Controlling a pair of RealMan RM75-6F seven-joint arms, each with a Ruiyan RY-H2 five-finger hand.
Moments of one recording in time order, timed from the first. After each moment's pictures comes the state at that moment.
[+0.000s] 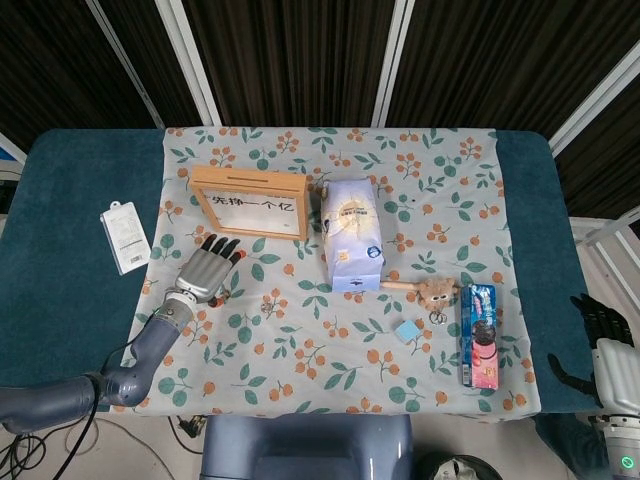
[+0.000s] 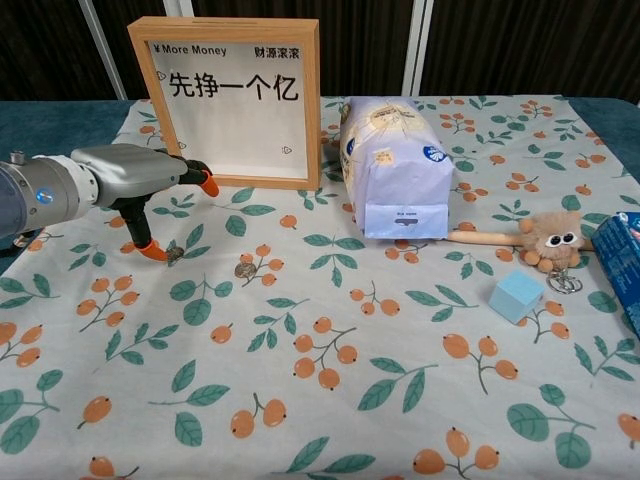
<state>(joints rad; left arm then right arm) -0.84 -1.57 -0.13 -1.34 0.88 0.79 0.63 0.02 -1.07 0.09 -1.75 -1.36 1.45 0.09</state>
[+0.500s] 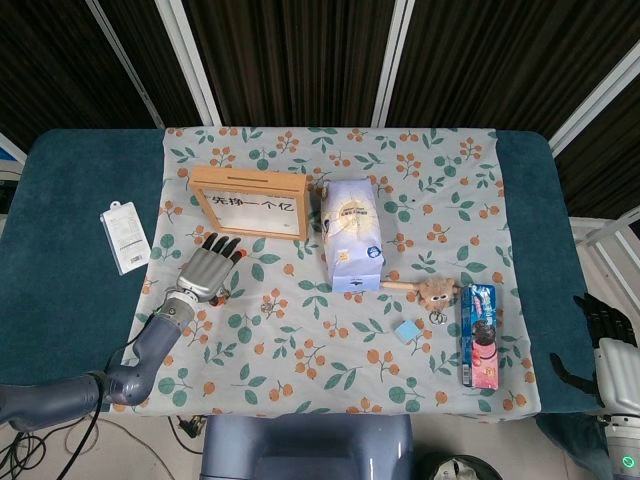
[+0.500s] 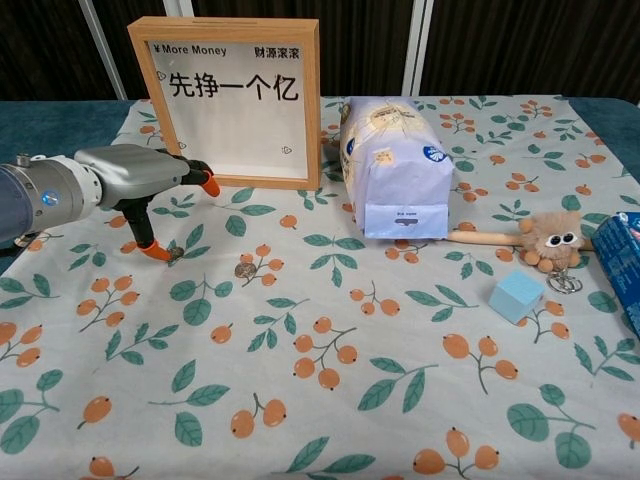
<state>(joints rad) -0.85 -1.59 -0.11 -1.31 0.88 0.80 0.62 0.02 -1.07 0.10 -1.75 -1.35 1.45 0.08</state>
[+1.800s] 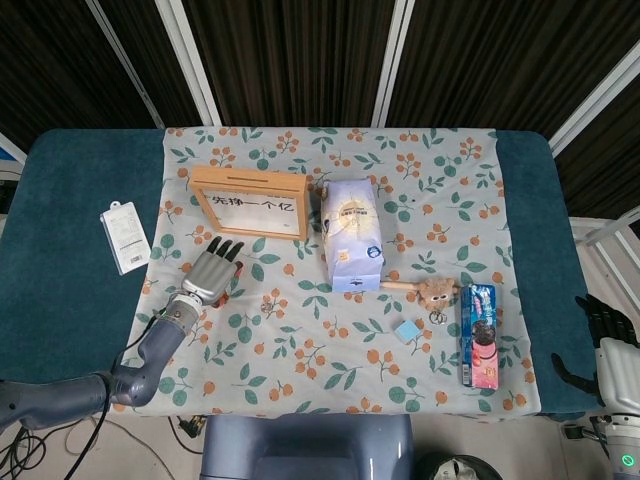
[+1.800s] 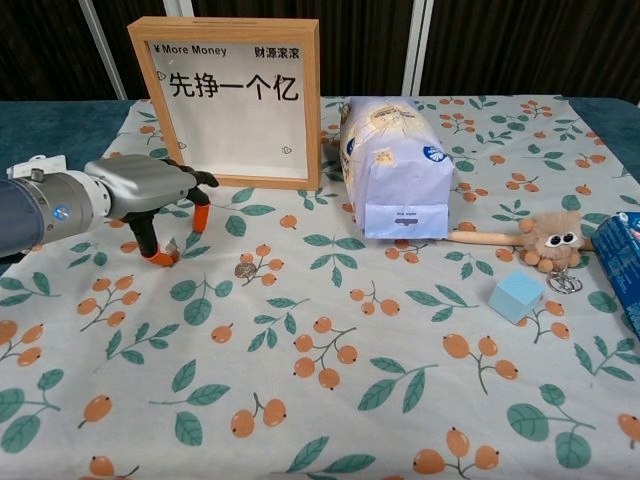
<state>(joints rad) -0.87 -1.62 -0.07 -1.27 0.89 0.81 0.63 0.02 -1.07 0.11 -1.77 -1.32 1.44 0.06</state>
